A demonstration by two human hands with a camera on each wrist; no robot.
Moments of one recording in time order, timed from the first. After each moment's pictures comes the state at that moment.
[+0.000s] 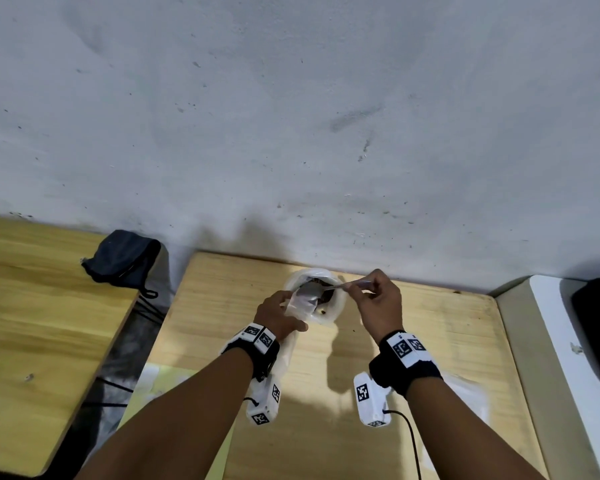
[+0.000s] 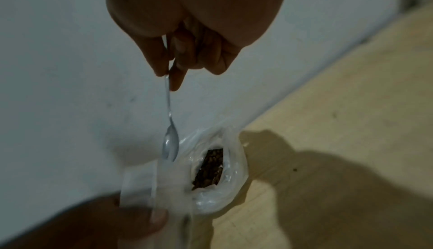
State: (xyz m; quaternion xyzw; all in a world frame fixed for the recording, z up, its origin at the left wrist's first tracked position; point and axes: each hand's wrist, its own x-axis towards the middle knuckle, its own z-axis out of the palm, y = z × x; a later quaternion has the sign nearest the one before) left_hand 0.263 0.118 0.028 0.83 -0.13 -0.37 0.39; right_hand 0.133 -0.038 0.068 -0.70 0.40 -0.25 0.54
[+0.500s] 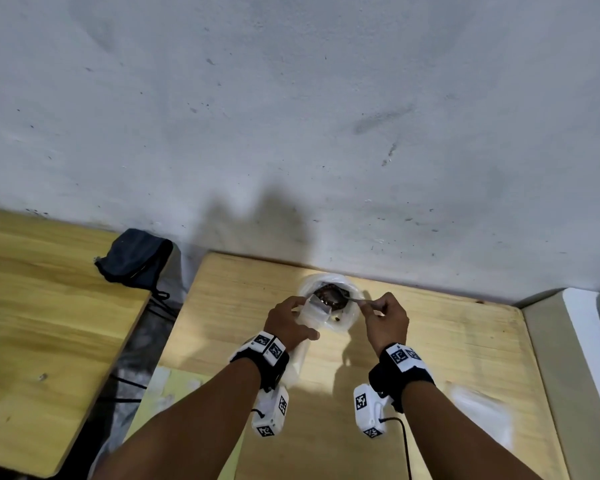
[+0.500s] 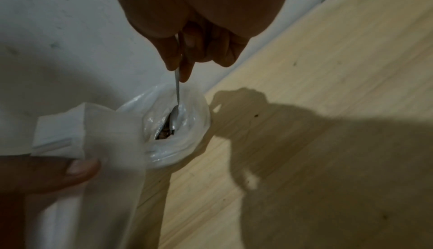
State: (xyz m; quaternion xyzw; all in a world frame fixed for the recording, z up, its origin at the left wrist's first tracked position) left_hand 0.271 0.119 0.018 0.83 -0.14 -0.37 0.39; right_hand 0.144 -0.036 0.017 -0.67 0.50 -0.21 0.50
